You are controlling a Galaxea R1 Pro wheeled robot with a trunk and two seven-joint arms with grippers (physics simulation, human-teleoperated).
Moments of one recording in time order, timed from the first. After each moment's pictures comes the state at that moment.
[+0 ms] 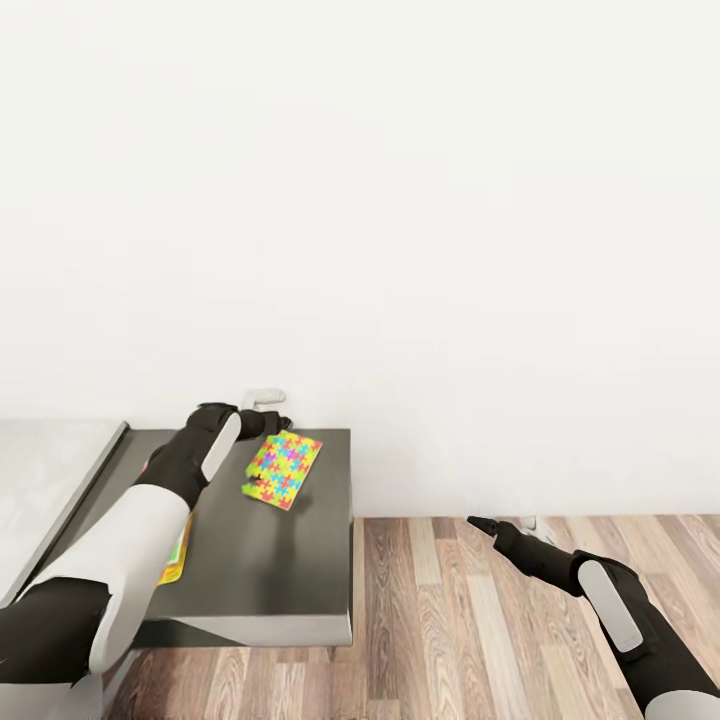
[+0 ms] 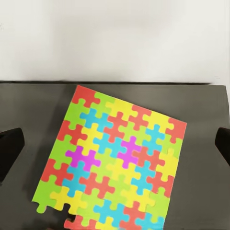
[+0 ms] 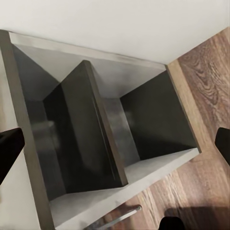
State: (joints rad) left arm -1.03 0.04 -0.14 -0.73 0.26 0.71 0.00; right arm -0.45 -0.21 -0.13 -0.95 -0.75 0.73 0.34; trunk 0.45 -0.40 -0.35
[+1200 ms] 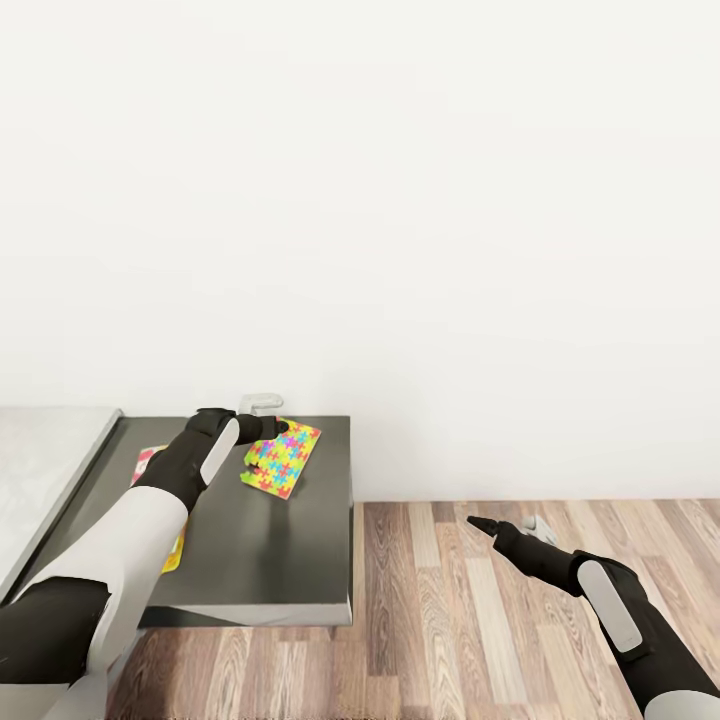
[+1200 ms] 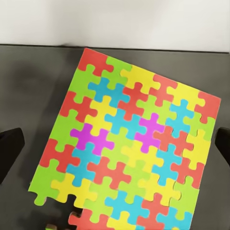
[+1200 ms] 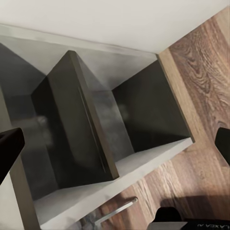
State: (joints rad) left arm -1.03 0.05 -0.15 -0.69 0.26 0.68 0.00; right arm -0.45 -0.21 -0.13 -0.95 -0.75 0.73 0.34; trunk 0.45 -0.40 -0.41
